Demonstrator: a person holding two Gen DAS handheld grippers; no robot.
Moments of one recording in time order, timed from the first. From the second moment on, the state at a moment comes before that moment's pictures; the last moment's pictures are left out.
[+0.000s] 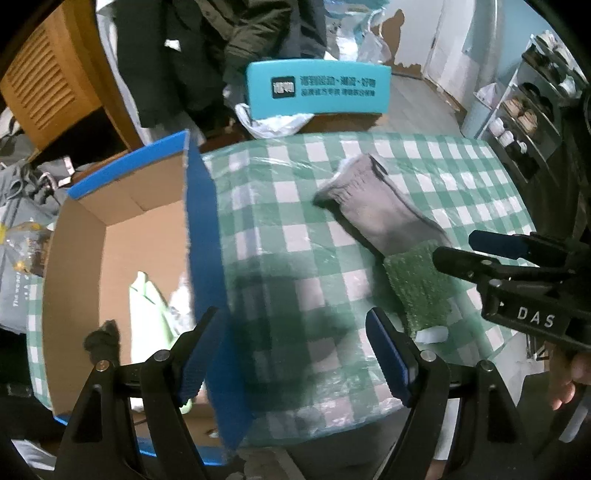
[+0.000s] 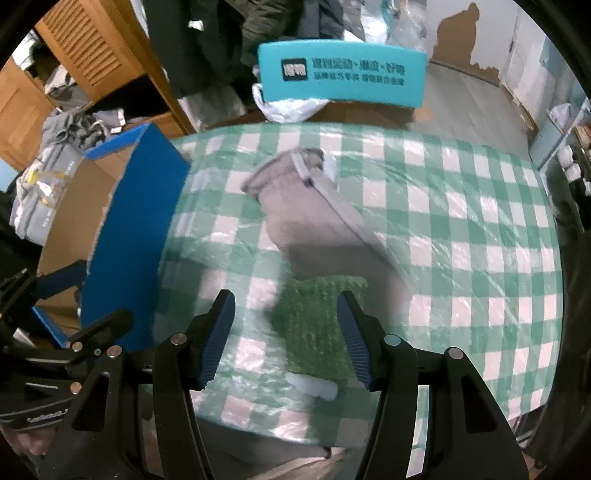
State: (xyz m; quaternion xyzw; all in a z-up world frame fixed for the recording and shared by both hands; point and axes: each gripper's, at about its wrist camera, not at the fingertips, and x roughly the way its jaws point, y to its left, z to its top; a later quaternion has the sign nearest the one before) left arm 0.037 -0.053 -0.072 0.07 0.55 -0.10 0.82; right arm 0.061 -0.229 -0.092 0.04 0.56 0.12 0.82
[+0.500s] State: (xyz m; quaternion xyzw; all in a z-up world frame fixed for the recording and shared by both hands) left arm 0.046 -0.080 -0.116 0.07 0.60 -0.11 0.79; right arm 0.063 -0.246 -0.149 0.04 0.61 0.10 0.79
